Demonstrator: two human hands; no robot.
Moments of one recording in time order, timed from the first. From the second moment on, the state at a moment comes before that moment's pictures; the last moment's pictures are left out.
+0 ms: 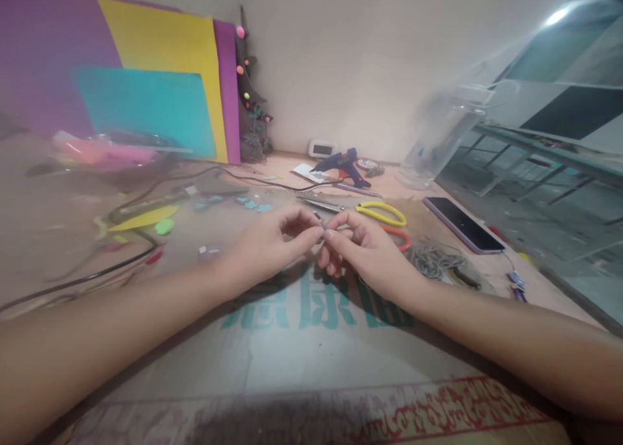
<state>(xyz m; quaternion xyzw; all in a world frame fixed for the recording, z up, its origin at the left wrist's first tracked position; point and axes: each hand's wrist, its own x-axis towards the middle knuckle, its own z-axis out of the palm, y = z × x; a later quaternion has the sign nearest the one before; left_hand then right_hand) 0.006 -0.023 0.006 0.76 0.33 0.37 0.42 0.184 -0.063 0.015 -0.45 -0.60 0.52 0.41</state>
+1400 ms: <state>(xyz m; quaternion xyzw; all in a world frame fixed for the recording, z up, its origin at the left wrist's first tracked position) 0.002 -0.015 0.006 0.77 0.34 0.40 0.38 0.188 -0.057 0.009 -0.41 -0.54 0.59 0.45</state>
